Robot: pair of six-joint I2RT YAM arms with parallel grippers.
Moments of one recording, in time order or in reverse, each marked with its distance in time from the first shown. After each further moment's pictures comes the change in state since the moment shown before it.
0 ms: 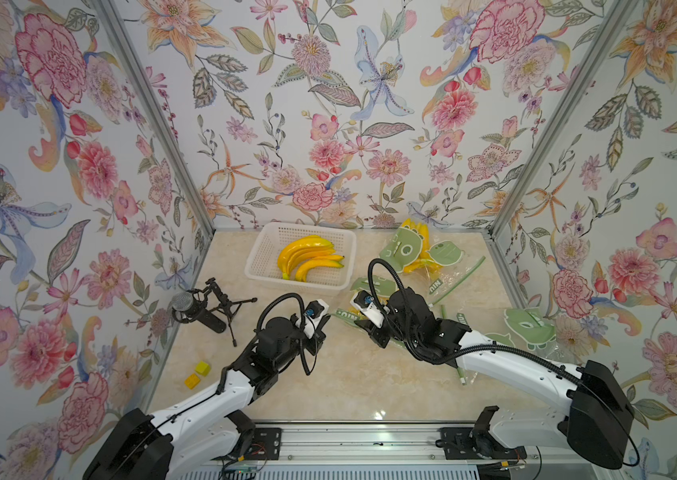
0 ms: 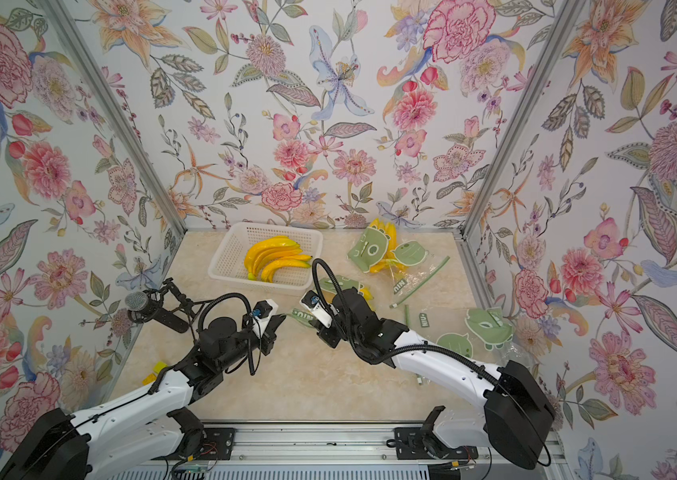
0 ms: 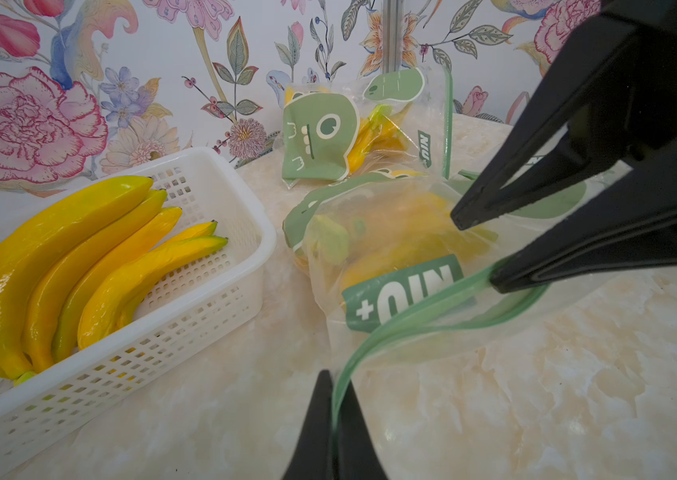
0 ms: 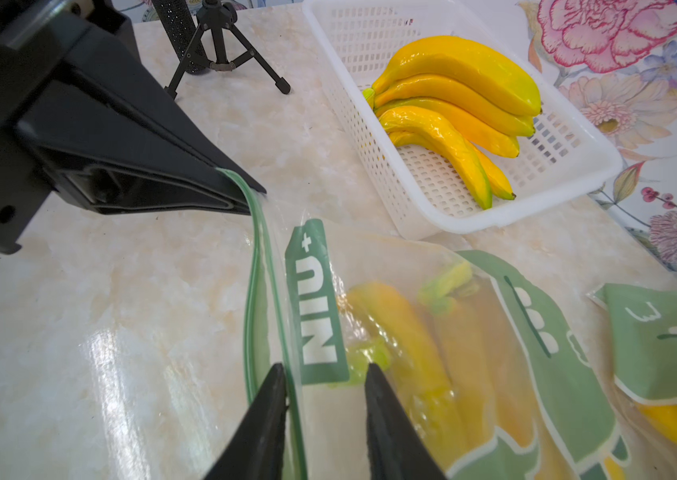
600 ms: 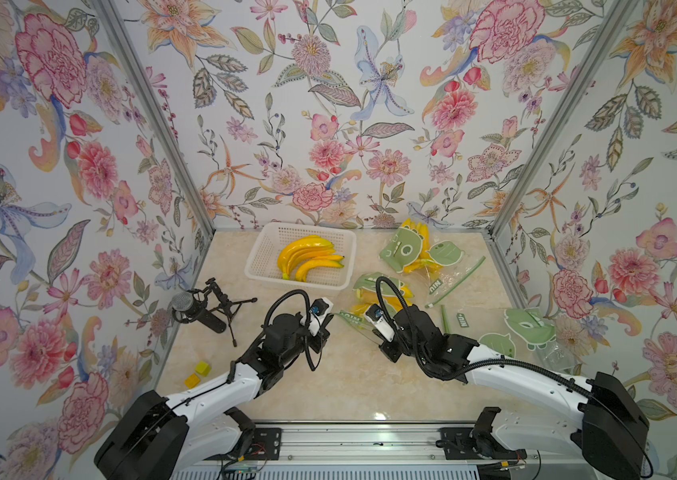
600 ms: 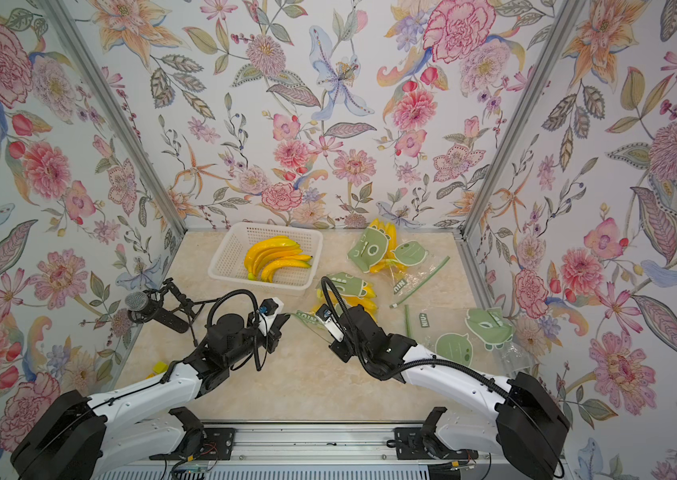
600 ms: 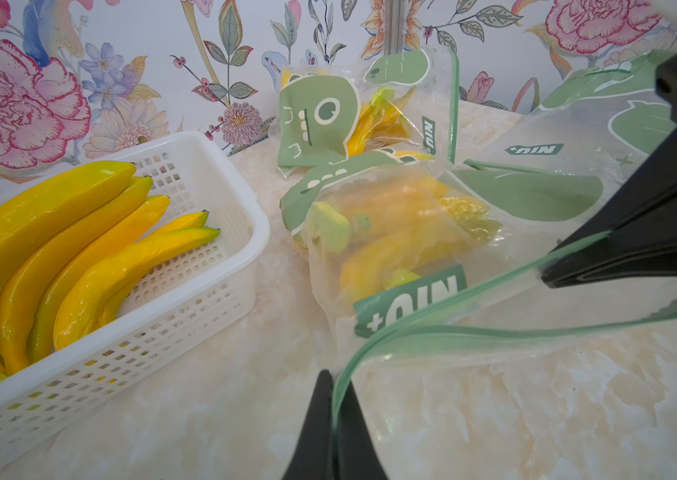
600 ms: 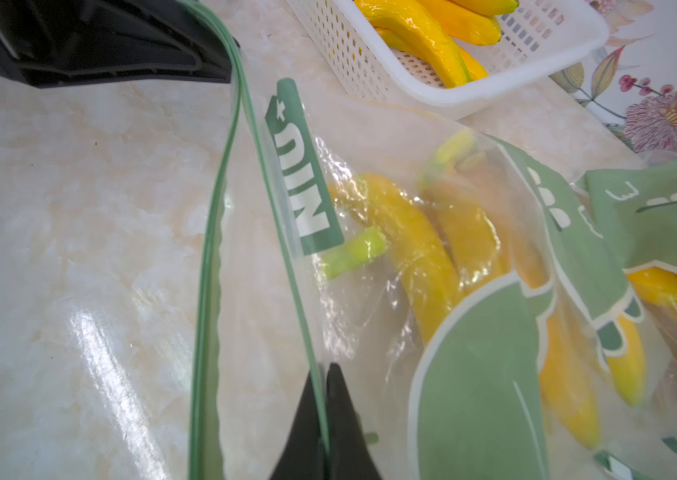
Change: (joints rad) left arm -0.013 0.147 0.043 0.075 -0.010 -0.013; right arm 0.025 -0.137 -0.172 -0.043 0.188 0.105
